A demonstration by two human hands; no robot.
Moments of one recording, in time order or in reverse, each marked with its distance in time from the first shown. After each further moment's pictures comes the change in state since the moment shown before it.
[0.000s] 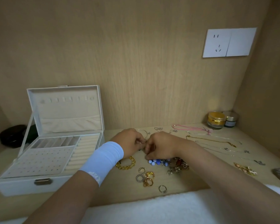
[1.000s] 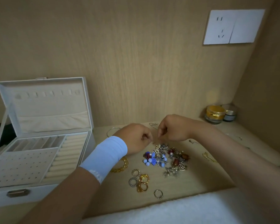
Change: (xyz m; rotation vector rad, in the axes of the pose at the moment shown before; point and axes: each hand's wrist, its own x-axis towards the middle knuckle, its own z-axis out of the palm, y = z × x) left_hand 0.029 0.026 0.007 -0.052 -0.059 0.116; right_hand 0.001 0.043 -0.051 -0.132 0.050 0.050
